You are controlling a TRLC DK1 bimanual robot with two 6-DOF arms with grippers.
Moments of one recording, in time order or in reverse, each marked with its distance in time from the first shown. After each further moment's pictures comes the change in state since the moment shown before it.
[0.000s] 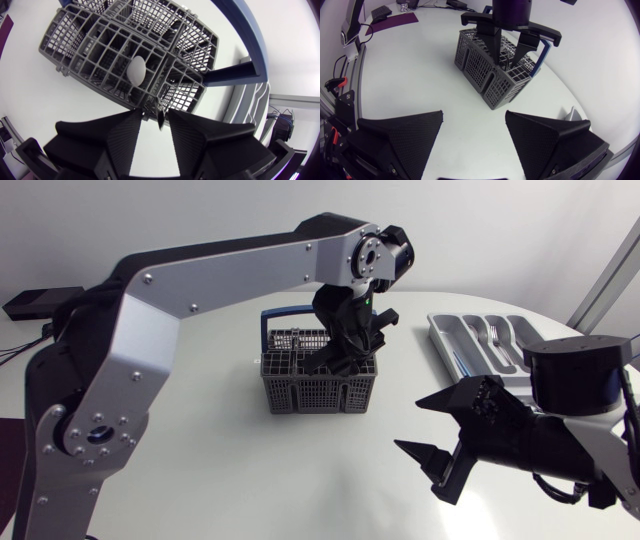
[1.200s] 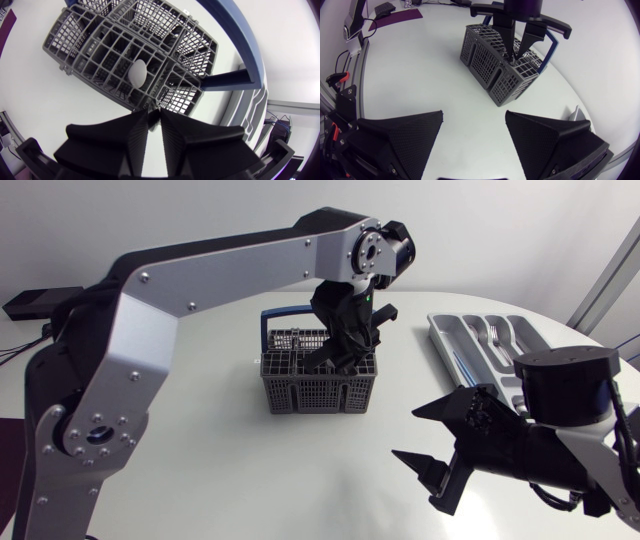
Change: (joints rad) left arm 0.000 0.000 0.019 -0.015 -0.014 -0.041; right arm 0.027 0.000 -0.028 0.002 0.009 0.000
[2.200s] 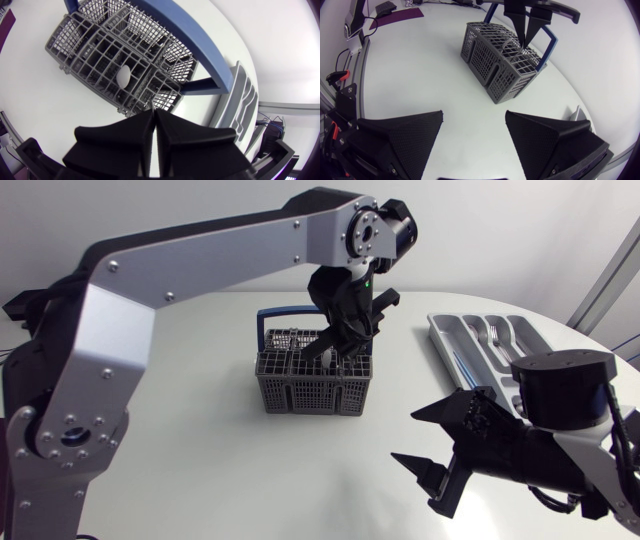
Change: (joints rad) left arm 0.000 -0.053 -0.001 0.019 -0.019 -0.004; right arm 0.010 0.001 -0.011 0.008 0.004 0.000
